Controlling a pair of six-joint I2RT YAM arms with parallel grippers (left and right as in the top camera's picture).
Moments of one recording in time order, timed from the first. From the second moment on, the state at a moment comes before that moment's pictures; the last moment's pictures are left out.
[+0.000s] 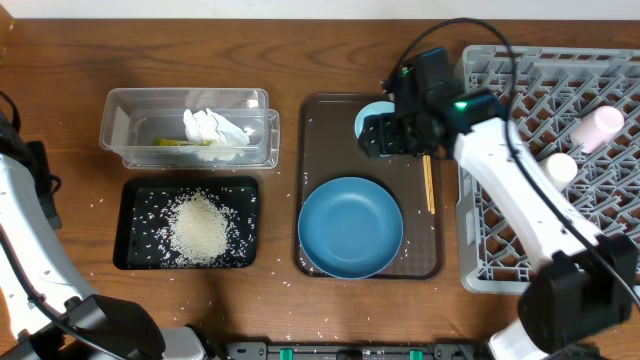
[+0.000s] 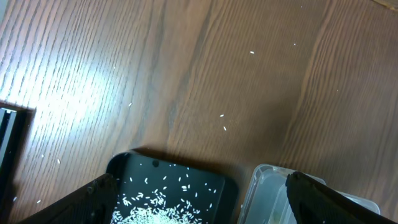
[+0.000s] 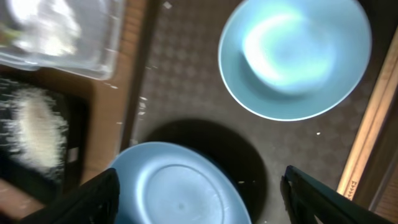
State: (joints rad) left arm 0.63 1.58 1.61 -1.30 -0.29 -1.24; right arm 0.40 1.76 1.50 -0.88 -0.24 0.28
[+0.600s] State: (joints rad) left arm 0.63 1.58 1.61 -1.30 -0.29 -1.24; right arm 0.42 1.78 1.50 -0.80 0.05 0.34
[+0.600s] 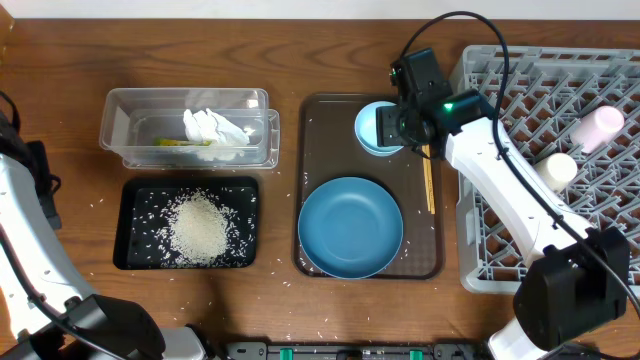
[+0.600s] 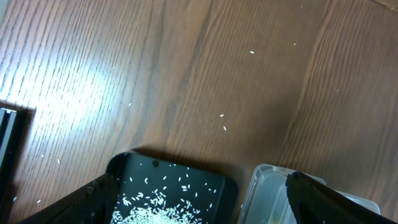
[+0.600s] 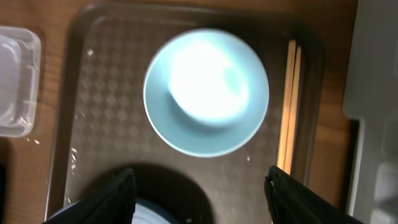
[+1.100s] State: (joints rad) left arm 0.63 1.58 1.61 -1.30 -0.29 -1.24; right arm 0.43 1.84 1.50 -0.58 0.05 0.36
